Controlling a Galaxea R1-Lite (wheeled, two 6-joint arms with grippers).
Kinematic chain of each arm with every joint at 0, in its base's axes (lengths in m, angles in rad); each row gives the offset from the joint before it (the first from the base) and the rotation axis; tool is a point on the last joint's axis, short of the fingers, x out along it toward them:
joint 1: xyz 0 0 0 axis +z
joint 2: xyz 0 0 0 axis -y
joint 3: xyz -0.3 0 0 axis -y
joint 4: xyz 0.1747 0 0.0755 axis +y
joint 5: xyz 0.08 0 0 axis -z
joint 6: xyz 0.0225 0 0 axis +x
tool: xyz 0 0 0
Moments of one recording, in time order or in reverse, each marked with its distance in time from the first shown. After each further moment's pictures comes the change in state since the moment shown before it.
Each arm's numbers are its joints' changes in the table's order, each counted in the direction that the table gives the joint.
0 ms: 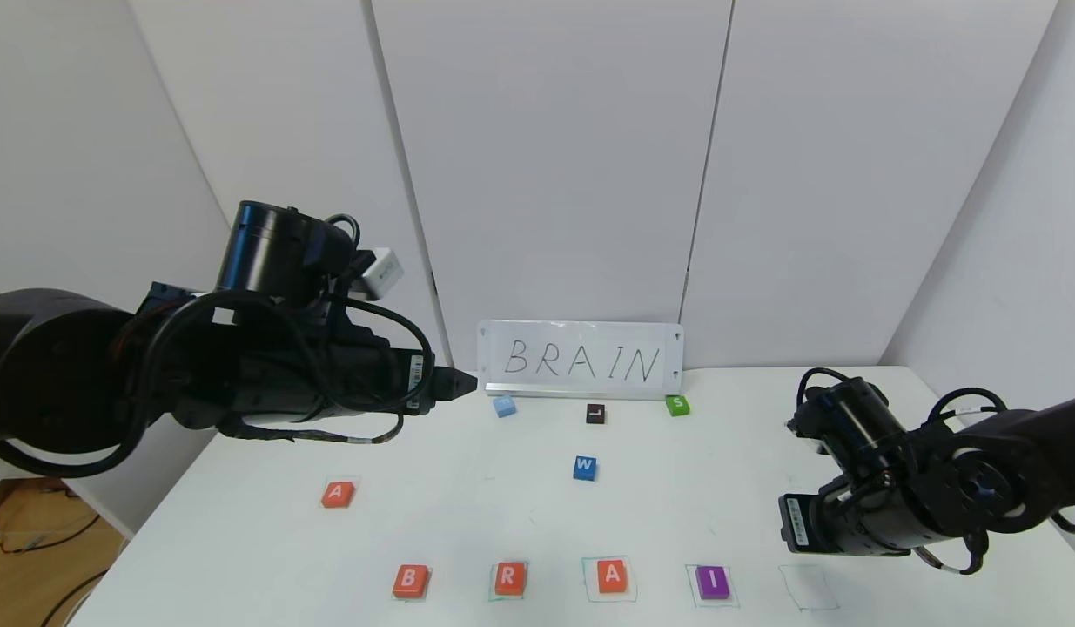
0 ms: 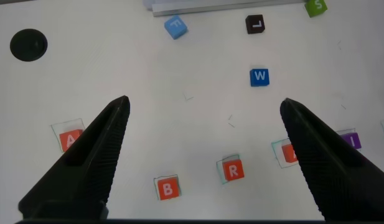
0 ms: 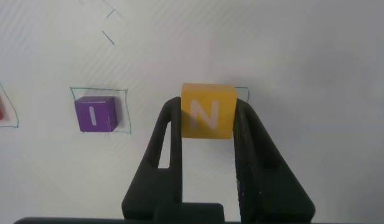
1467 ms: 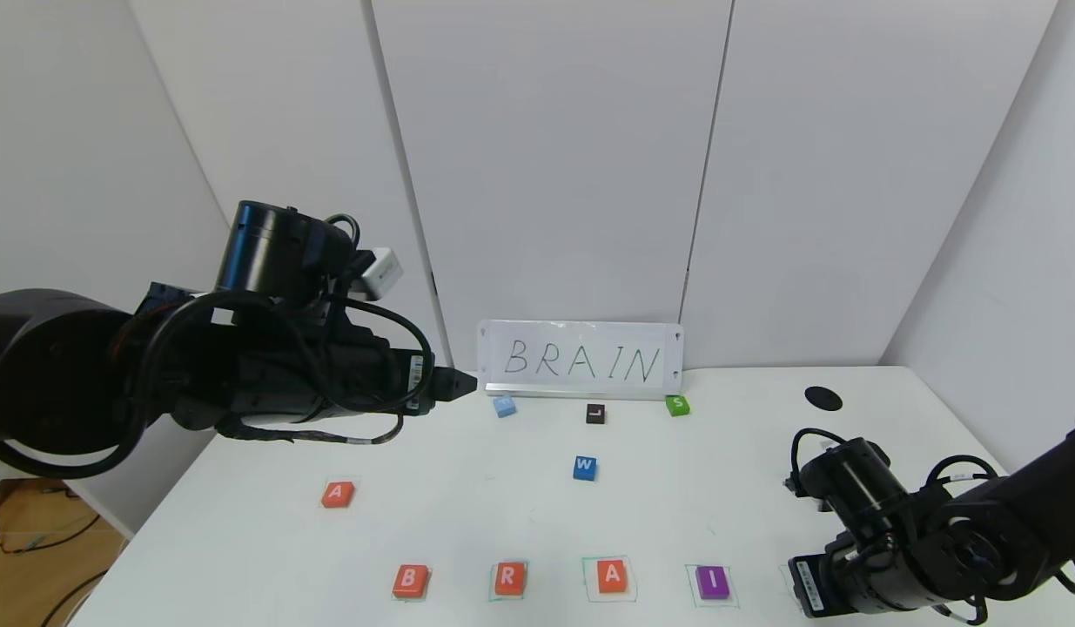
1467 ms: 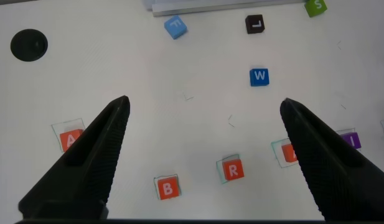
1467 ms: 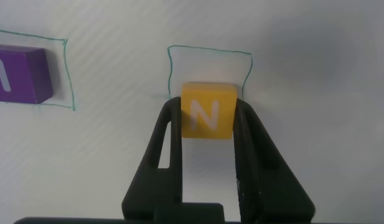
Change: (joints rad) left arm -0.001 0.003 -0.001 0.000 -0.002 0.000; right arm -0.008 -0.079 -0.192 -0.198 -0.004 -0.114
